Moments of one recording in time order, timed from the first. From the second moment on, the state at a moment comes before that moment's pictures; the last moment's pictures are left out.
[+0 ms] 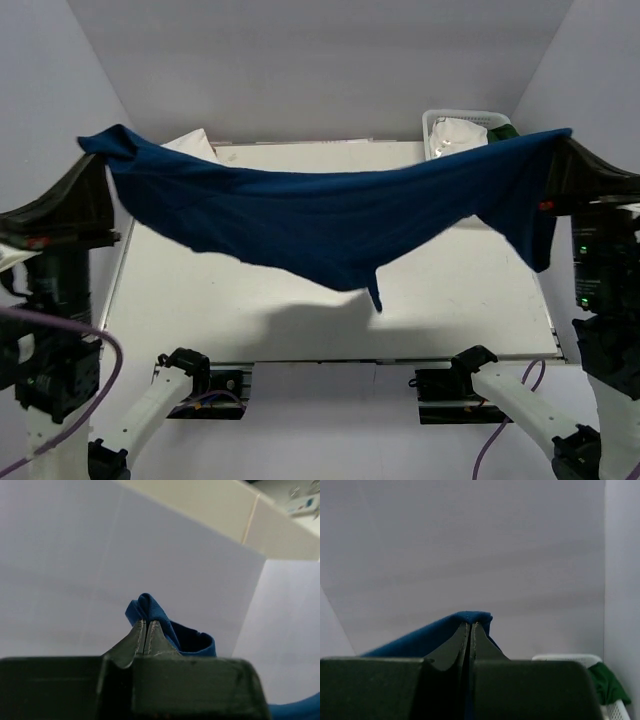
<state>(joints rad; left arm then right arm) -0.35 0.60 1.40 -0.07 -0.17 -0.26 0.47 0.69 1.48 -0.25 0.32 0.06</state>
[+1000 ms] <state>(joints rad) -0.25 2.05 1.59 -0.37 -0.57 -0.31 0.41 1.59 1.13 -0.29 0.20 0.27</state>
